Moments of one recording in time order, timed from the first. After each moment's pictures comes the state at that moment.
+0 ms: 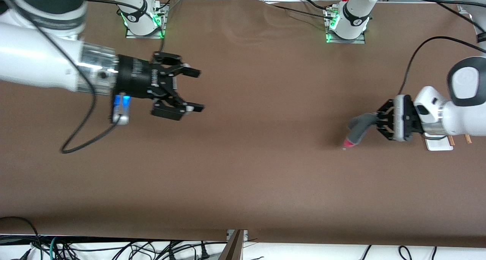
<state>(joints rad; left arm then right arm) 0.16 0.41 -0.09 -1.50 -0.35 1.62 1.61 0.18 0.49 0.19 -0.99 0.85 1.71 1.55</state>
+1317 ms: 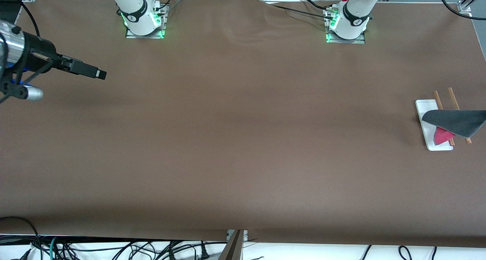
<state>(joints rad) 0.66 0.54 -0.08 -1.44 0.11 1.81 1.81 0.11 0.19 -0.01 -1.33 0.25 1.34 0.43</state>
